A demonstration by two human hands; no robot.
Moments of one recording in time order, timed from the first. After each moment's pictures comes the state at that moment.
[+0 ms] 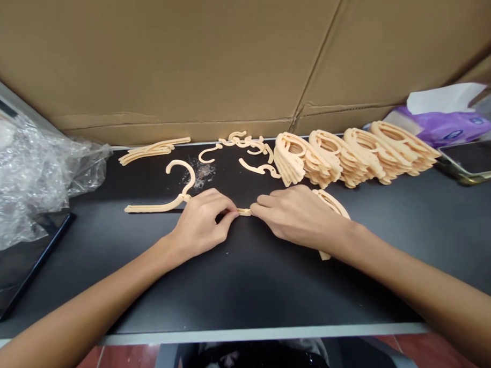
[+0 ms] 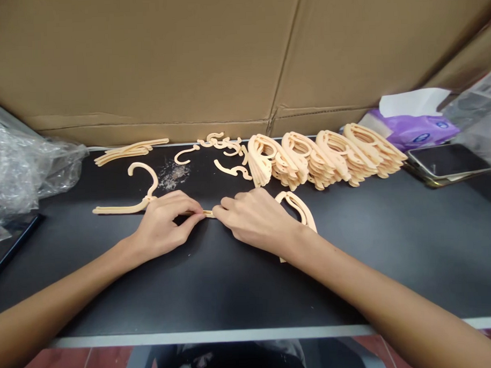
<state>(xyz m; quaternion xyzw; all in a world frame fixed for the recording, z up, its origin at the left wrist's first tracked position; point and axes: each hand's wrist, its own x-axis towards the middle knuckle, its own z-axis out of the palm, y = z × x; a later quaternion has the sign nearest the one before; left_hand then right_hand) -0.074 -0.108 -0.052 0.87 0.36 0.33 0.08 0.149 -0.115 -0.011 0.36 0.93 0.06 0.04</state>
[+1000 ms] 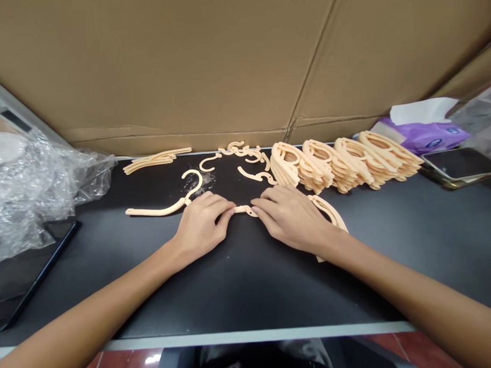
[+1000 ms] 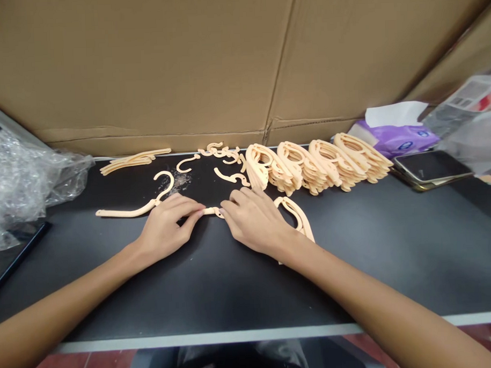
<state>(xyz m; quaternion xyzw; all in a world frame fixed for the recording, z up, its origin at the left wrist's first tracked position) -0.074 -0.107 -0.053 0.86 0.39 0.32 0.02 0.150 -0.114 -0.035 0.42 0.89 0.04 -0.15</state>
